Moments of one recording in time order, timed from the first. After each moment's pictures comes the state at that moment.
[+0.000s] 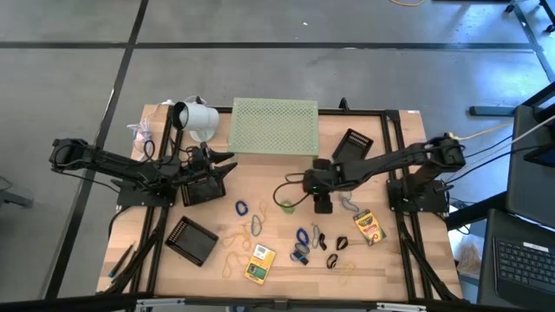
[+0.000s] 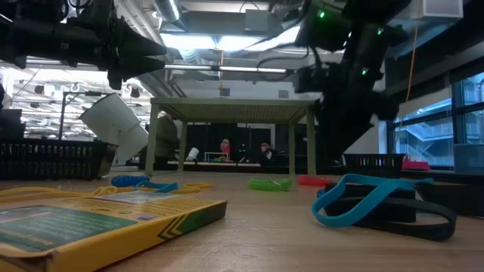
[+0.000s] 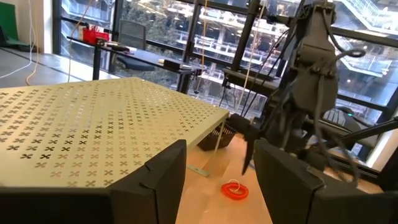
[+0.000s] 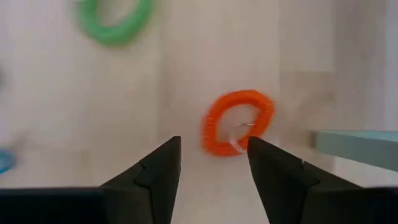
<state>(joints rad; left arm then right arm) -0.06 0.77 0.12 0.70 -0.45 -0.25 0.08 1.66 0.95 -0.52 0.17 0.02</state>
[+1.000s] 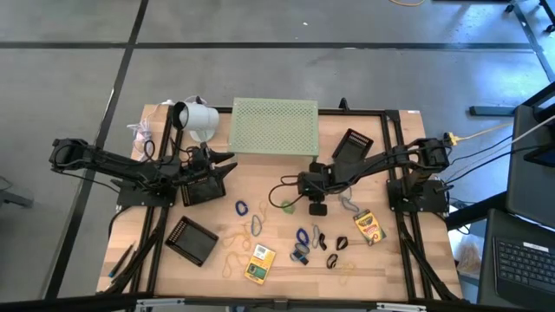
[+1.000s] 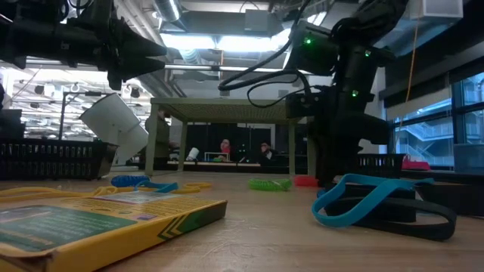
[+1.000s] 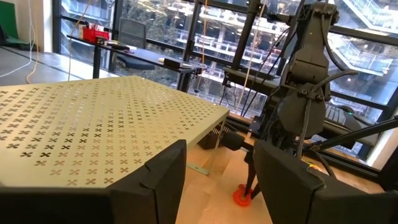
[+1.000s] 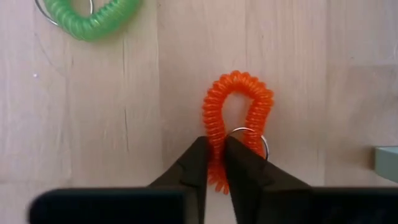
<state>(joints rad) -0.06 0.77 0.12 0.69 -0.45 -0.25 0.06 1.80 0.96 -0.44 0.09 0.06</state>
